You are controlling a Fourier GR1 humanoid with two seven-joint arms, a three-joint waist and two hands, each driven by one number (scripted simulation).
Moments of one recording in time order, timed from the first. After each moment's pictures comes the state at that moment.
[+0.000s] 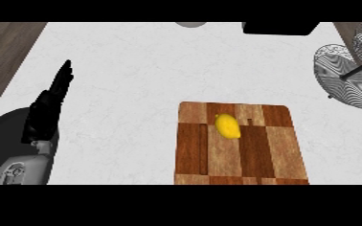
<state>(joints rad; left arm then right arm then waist) -0.15 0.25 0.08 -1.50 -0.19 0.04 0.08 -1.06 -0.71 -0.50 -0.26 1.11 -0.38 0.48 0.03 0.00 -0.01</state>
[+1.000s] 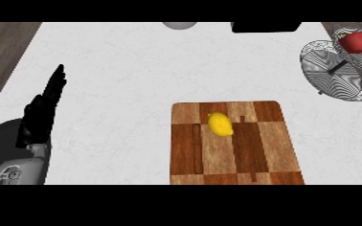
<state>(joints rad) -0.13 0.25 0.12 -1.48 -0.20 0.04 0.08 -0.92 -0.75 -0.60 -0.63 0.91 -0.43 0.59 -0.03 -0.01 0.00</state>
